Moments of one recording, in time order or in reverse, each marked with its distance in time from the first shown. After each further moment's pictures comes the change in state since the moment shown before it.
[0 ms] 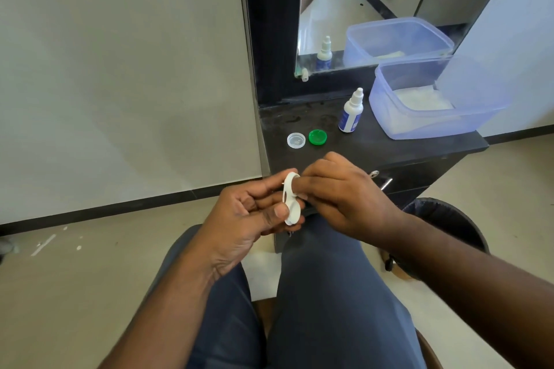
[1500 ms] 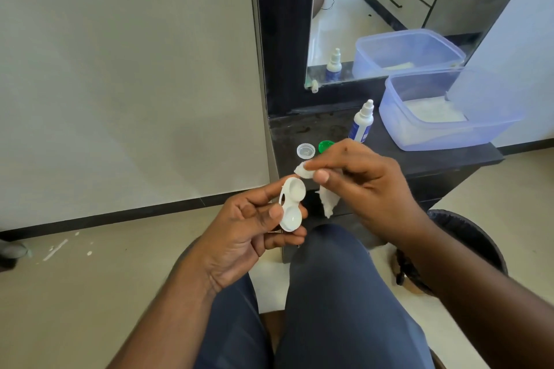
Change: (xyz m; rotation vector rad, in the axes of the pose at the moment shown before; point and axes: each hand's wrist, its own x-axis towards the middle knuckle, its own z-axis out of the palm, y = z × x) left_hand -0.003 0.008 -0.012 -0.239 -0.083 -0.083; right_hand 0.015 -0.007 -0.018 0.595 0.219 0.345
